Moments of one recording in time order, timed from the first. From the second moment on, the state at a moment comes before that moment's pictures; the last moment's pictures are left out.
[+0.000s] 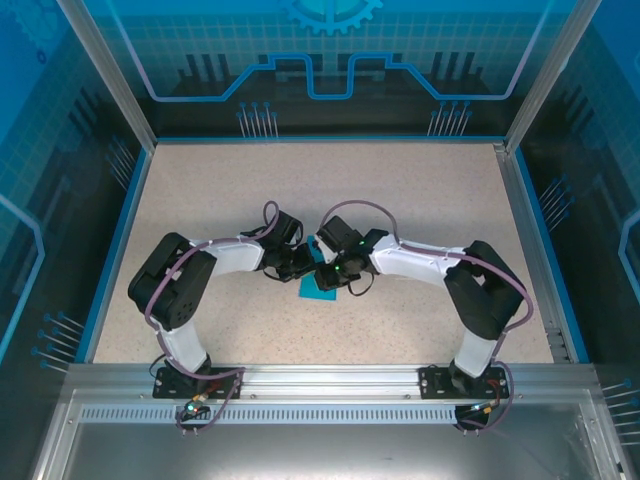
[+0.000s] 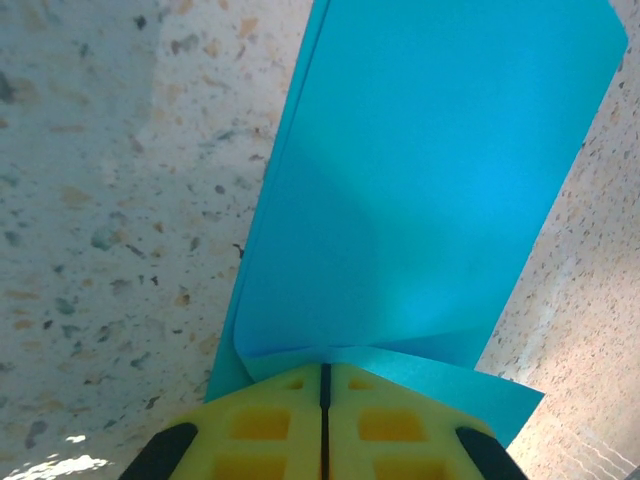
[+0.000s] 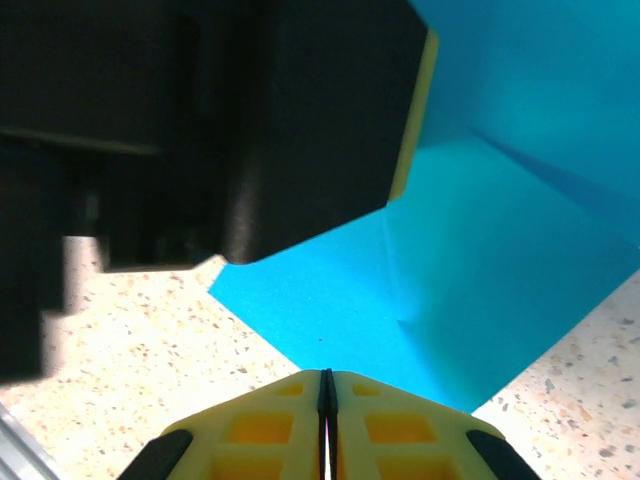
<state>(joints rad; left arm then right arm) -0.50 1.78 0.89 -0.19 0.35 -0.94 0.81 1.77 1.13 -0.53 -0.24 0.46</state>
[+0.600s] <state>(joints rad) -0.50 1.78 0.89 -0.18 0.35 -0.96 0.83 1.86 1.13 -0.57 -0.19 0.48</state>
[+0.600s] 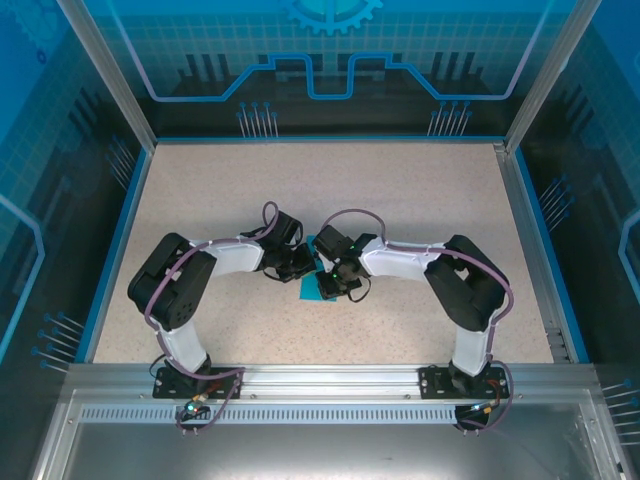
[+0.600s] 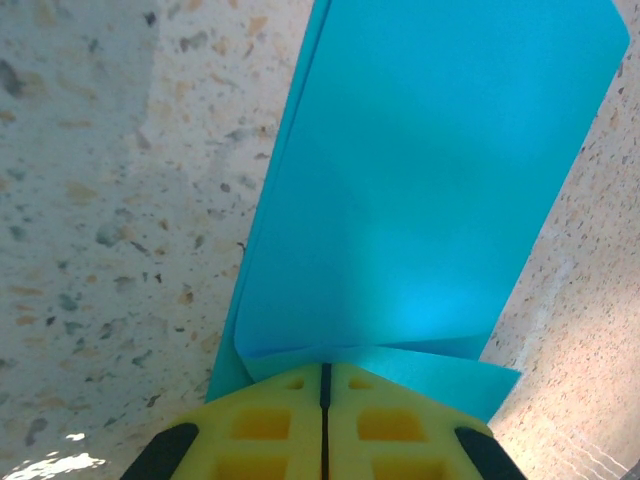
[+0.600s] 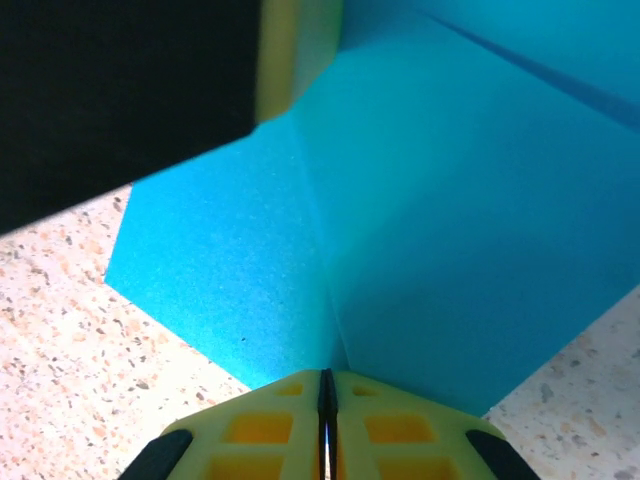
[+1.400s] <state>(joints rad) -0.50 1.78 0.89 -0.18 0.34 -0.96 0.81 1.85 1.11 -0.57 -0.20 0.47</state>
